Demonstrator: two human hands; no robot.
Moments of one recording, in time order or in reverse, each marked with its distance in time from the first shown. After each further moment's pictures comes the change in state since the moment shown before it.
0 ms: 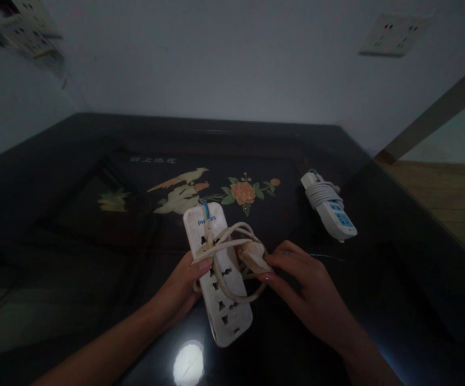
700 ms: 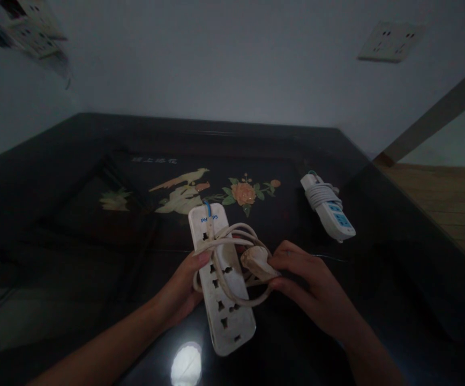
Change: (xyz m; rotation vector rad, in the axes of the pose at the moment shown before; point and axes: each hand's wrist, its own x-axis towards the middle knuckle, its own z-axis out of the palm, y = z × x) left_hand 0.003 0.002 0.007 -0.130 -0.052 -0.053; right_hand -0.002 0.005 -0.008 0.166 -0.083 -0.027
